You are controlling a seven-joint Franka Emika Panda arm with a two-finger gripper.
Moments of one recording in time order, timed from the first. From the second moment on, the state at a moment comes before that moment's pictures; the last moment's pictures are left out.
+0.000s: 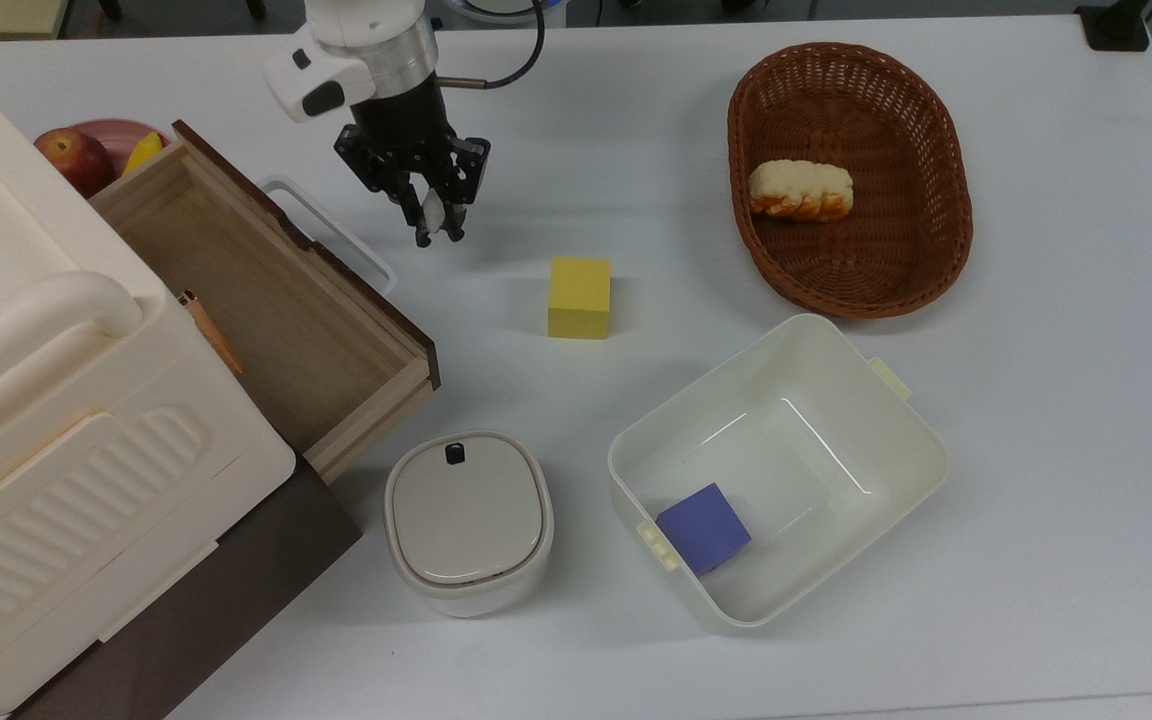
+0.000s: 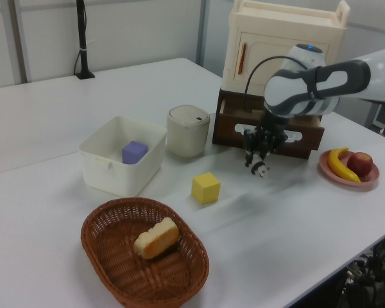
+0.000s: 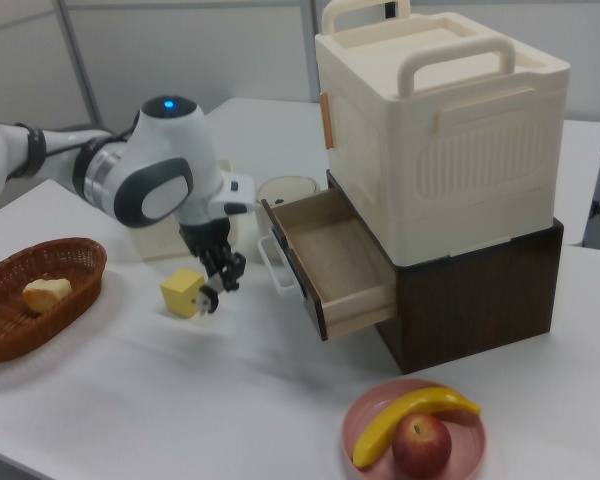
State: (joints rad) arm -0.11 0.01 0.01 -2.13 0.17 2.30 0.05
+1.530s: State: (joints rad) arm -0.31 0.15 -0.10 -1.78 0.33 2.27 0.00
